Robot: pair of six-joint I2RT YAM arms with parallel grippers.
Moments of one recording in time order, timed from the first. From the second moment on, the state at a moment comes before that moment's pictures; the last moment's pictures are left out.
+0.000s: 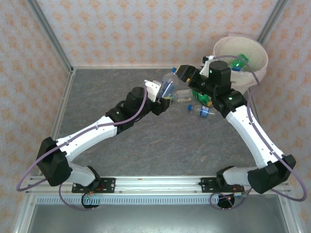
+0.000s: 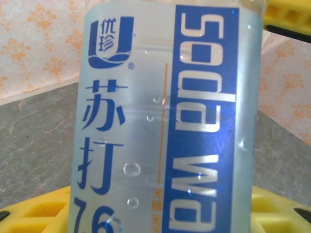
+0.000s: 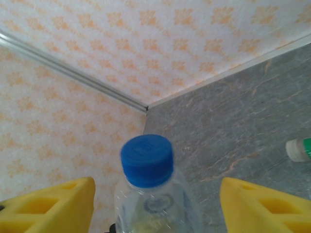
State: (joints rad) left arm -0.73 1.40 1.13 -0.07 -0.04 -0.20; right arm 0.41 1.30 1.39 -0.39 -0.28 0.84
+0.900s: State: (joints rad) left arm -0.77 1.34 1.09 -0.08 -0.07 -0.17; right arm 0.43 1.39 1.51 -0.50 -0.32 0.78
